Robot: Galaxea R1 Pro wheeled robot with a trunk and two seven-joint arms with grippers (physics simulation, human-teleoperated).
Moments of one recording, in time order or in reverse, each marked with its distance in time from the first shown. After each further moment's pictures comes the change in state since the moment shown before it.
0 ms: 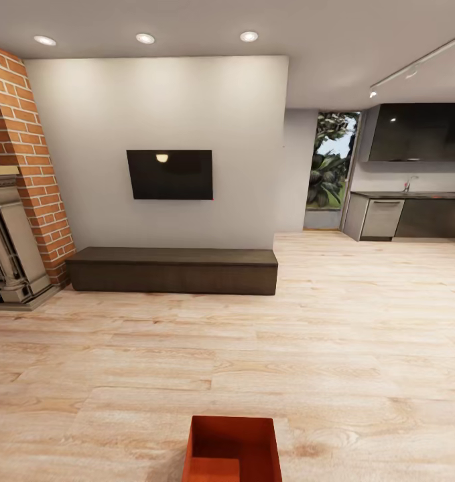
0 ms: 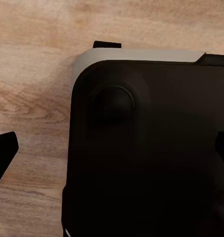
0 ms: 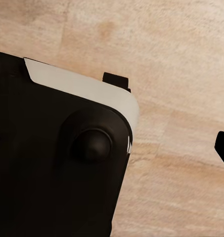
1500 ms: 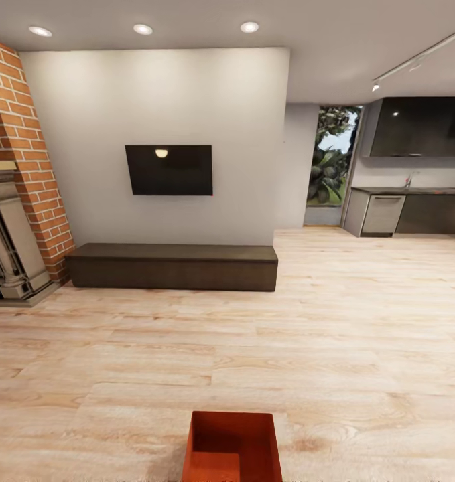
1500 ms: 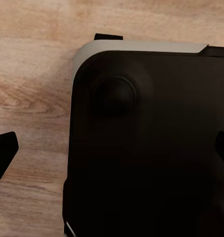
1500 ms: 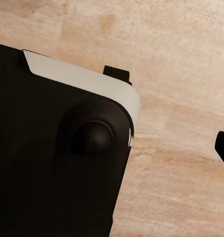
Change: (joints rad) left arm 0.000 0.000 0.000 0.000 0.000 0.000 0.002; right arm 0.000 0.000 0.000 0.000 -0.001 0.002 -0.002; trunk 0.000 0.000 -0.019
